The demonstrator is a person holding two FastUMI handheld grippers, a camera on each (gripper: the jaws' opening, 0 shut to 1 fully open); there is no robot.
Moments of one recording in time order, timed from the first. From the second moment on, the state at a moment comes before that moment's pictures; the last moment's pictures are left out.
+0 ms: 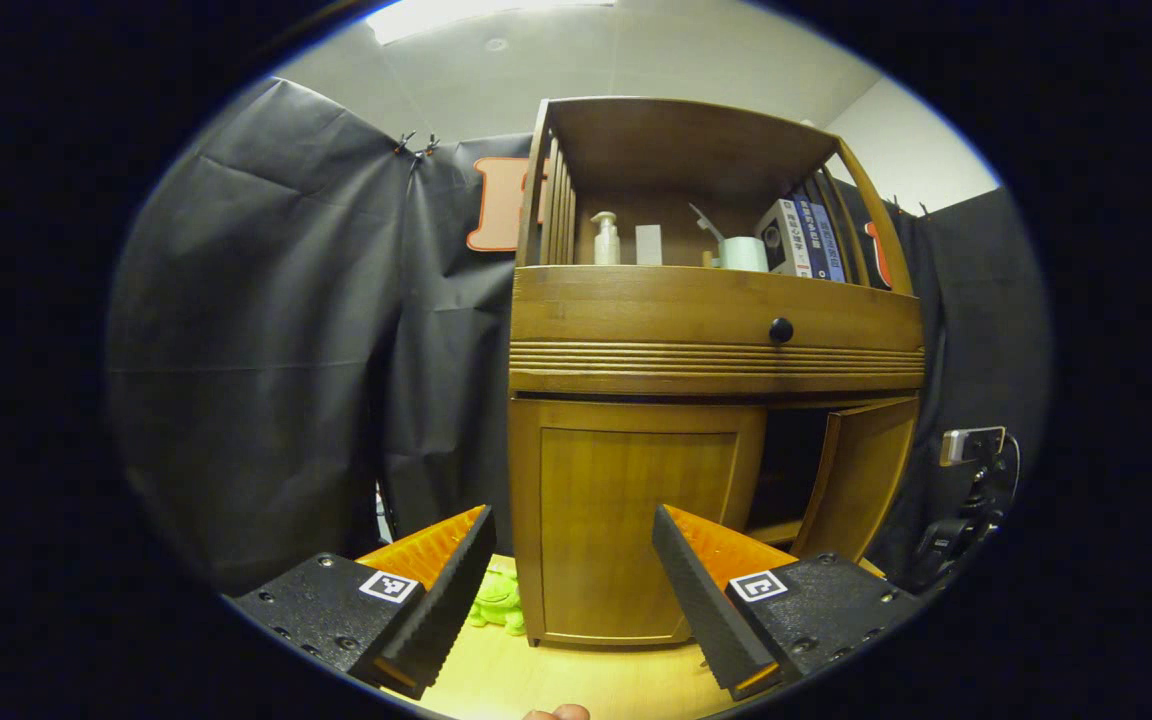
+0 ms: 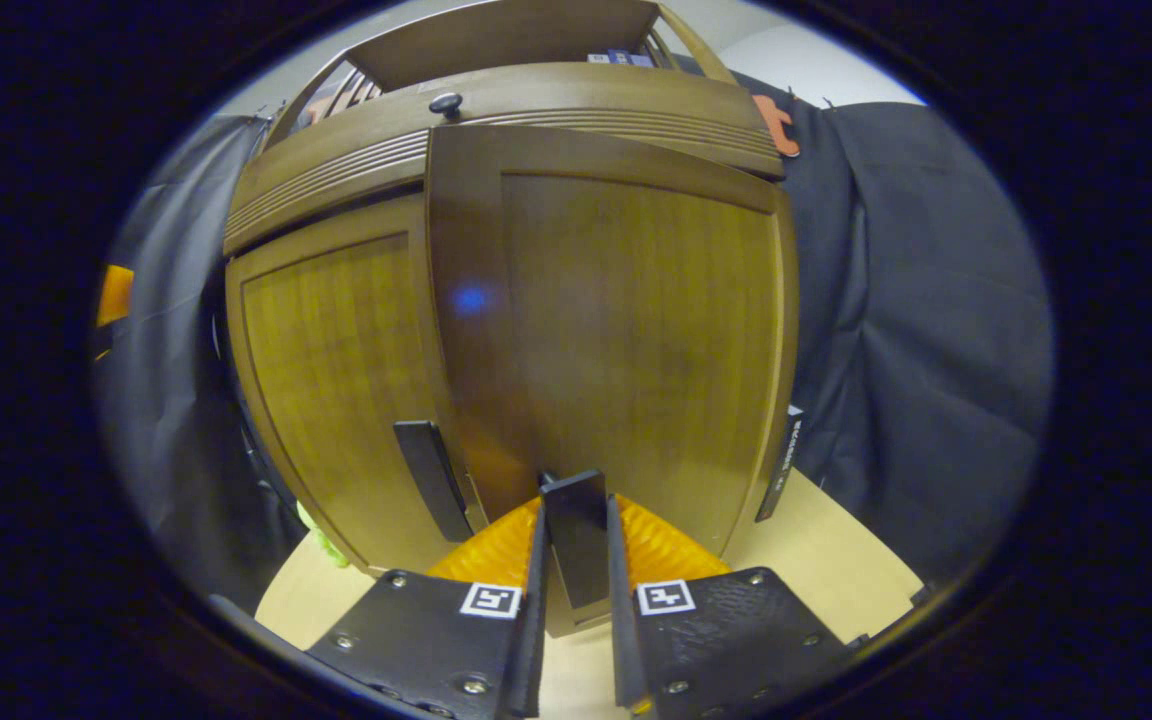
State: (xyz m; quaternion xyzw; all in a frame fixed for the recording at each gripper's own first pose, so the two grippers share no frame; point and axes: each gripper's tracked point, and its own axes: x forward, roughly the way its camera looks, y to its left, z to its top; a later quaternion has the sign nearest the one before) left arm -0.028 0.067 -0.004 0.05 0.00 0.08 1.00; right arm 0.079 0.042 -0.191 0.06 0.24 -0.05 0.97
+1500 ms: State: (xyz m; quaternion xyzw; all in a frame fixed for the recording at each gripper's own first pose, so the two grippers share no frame) left arm -0.005 -0.069 -0.048 0.01 0.04 -0.08 1.00; right arm 0.033 -0.067 -0.174 0.05 0.22 -0.20 0.95
